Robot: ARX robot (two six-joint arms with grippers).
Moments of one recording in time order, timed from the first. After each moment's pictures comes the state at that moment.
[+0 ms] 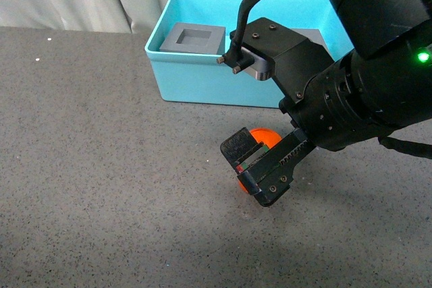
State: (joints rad) left arm 0.00 0.00 0.02 0.00 0.00 0.00; right arm 0.51 1.84 0.93 -0.12 -0.09 -0.25
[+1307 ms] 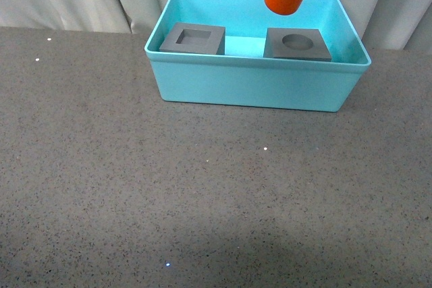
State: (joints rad) left arm 0.00 0.00 0.02 0.00 0.00 0.00; right arm 0.37 1.88 1.40 -0.24 -0.04 -0.10
